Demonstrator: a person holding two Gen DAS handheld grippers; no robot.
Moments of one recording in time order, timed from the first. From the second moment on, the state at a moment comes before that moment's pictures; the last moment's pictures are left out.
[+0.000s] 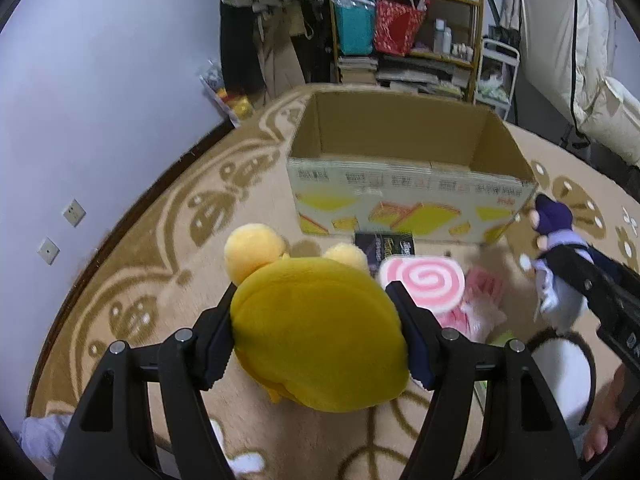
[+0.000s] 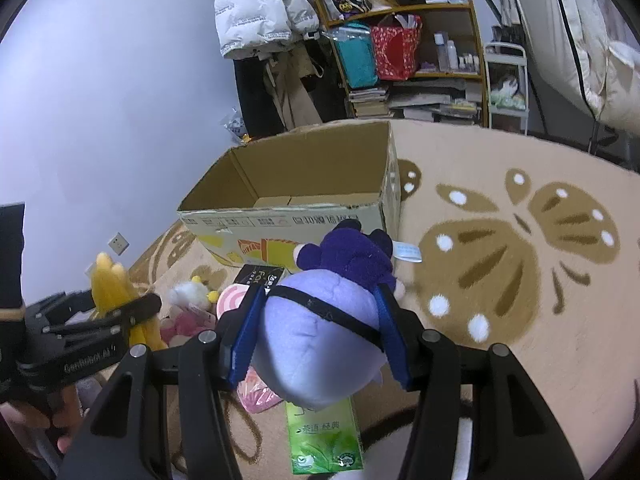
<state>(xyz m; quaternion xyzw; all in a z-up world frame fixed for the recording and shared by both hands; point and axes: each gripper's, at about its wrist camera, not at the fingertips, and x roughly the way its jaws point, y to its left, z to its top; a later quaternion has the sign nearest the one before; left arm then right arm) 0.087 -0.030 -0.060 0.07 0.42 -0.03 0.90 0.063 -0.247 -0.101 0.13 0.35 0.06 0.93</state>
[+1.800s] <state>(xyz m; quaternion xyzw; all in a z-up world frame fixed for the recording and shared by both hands) 0.226 -0.056 -0.025 0.12 0.34 -0.02 0.93 0.180 -0.243 -0.069 0.04 0.34 0.08 0.94</state>
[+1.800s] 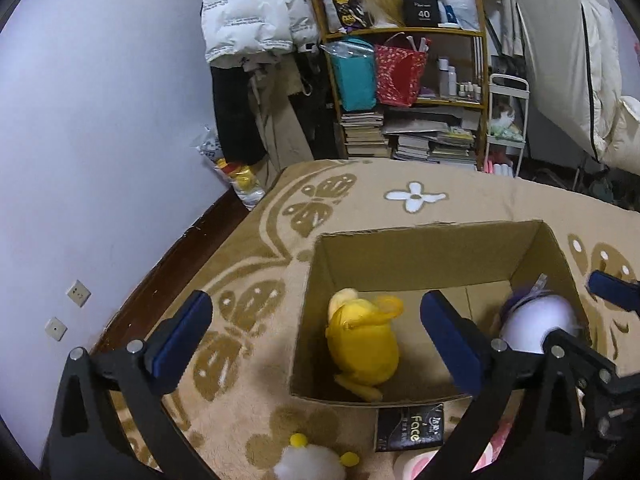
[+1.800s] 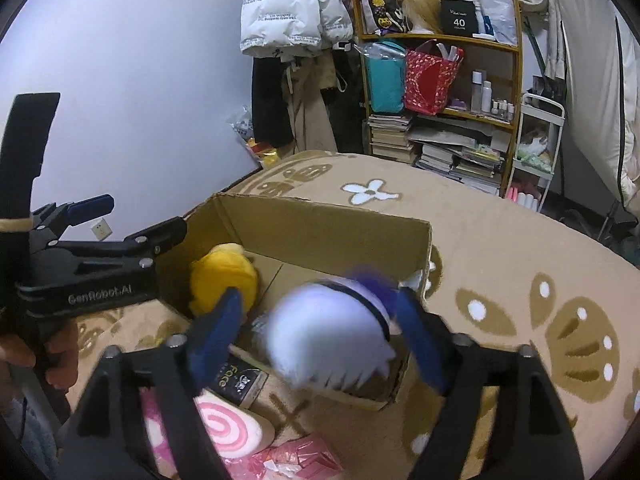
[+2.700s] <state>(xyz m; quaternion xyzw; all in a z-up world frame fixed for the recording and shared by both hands) 0.168 0.006 -0.020 0.05 0.39 -0.03 0.92 0.111 -0.203 -0.044 0.01 0.31 0.10 0.95</state>
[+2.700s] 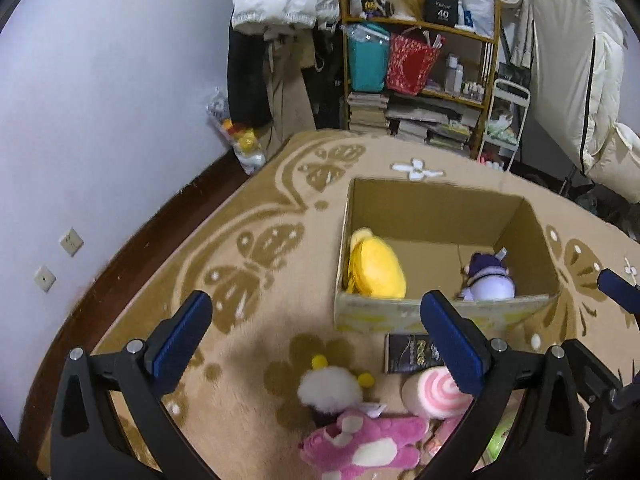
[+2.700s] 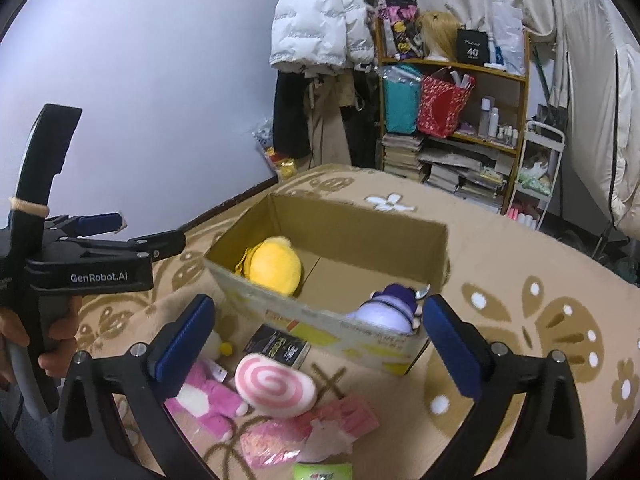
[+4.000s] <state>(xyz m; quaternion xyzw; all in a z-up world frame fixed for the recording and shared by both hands) 0.194 0.014 -0.145 0.05 0.54 0.00 0.84 0.139 -0.163 -0.159 -0.01 0.43 0.14 0.89</state>
